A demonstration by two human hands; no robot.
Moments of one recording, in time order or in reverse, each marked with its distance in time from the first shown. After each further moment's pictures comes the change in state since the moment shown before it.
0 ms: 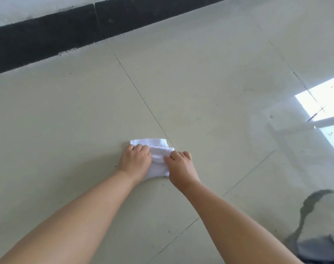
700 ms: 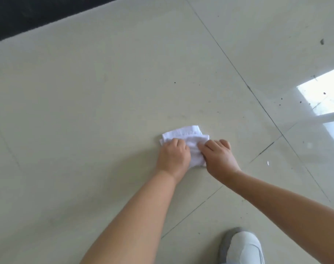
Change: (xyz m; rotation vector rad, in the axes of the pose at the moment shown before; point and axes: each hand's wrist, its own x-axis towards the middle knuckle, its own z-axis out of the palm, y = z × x) left_hand 0.313 0.237 0.072 -0.178 0.044 -0.138; right_hand 0.040 0.399 -0.060 -0.070 -0.003 -0.046
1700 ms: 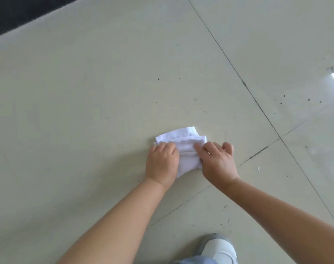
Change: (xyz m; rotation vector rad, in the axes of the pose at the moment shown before) left_hand 0.009 0.035 0.012 0.050 -0.050 -0.098; right_hand -0.014 0.044 0.000 0.068 0.027 0.023
